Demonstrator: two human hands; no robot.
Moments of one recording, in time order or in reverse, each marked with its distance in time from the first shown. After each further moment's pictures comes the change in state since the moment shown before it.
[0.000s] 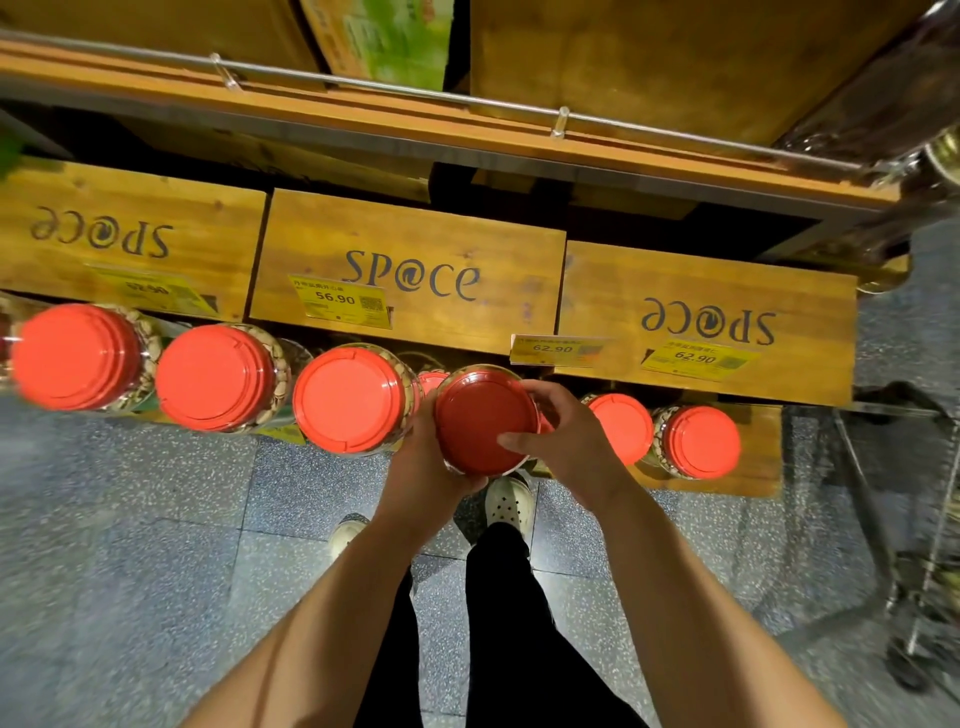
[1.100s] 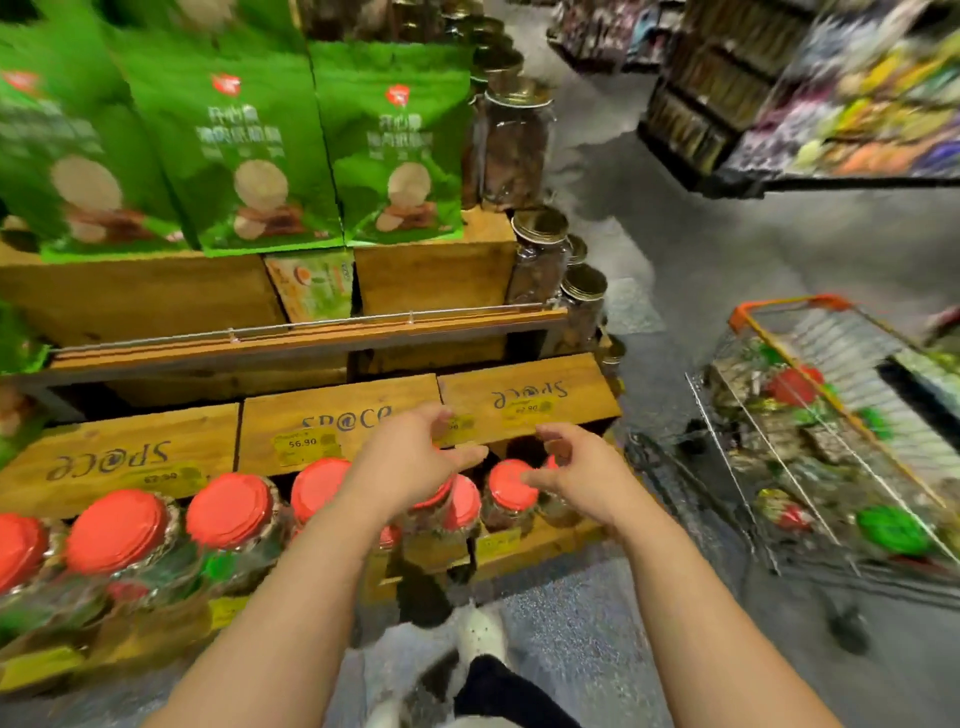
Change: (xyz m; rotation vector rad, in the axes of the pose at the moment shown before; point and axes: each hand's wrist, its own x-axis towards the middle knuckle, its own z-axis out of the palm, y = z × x) left_hand -0.196 0.165 -0.113 0.459 -0.081 0.579; right_hand -0.290 -0.086 -0.032 -0.321 0.474 -0.092
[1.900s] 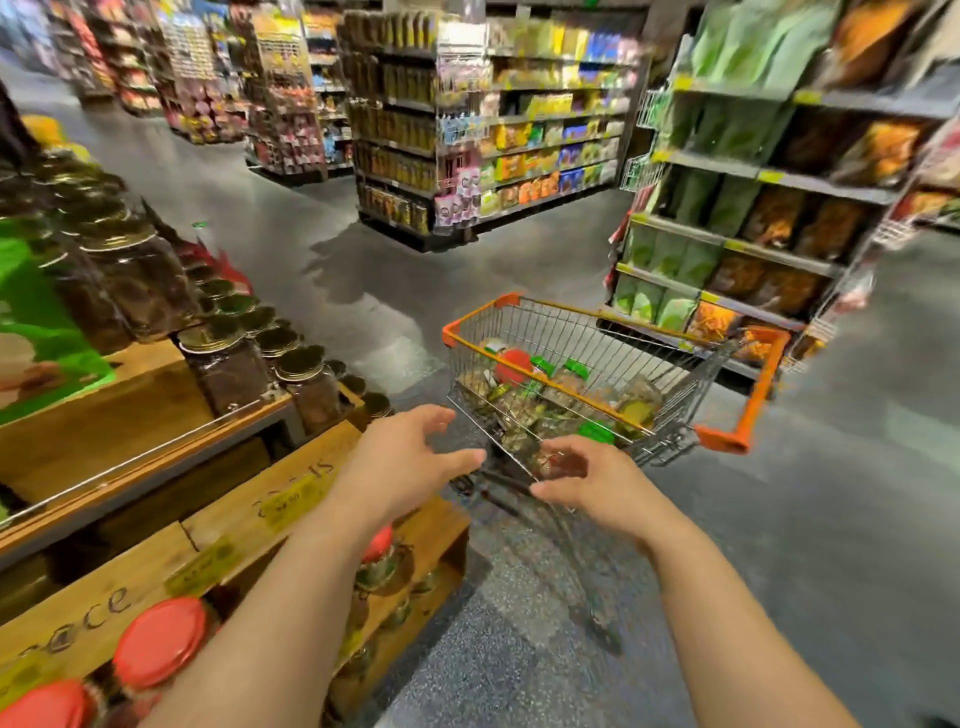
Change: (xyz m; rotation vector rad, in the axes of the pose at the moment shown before) left_hand -0.081 0.283 0.133 0.042 -0.224 0.556; right_hand -0.234 0.192 -0.193 0.190 0.455 0.205
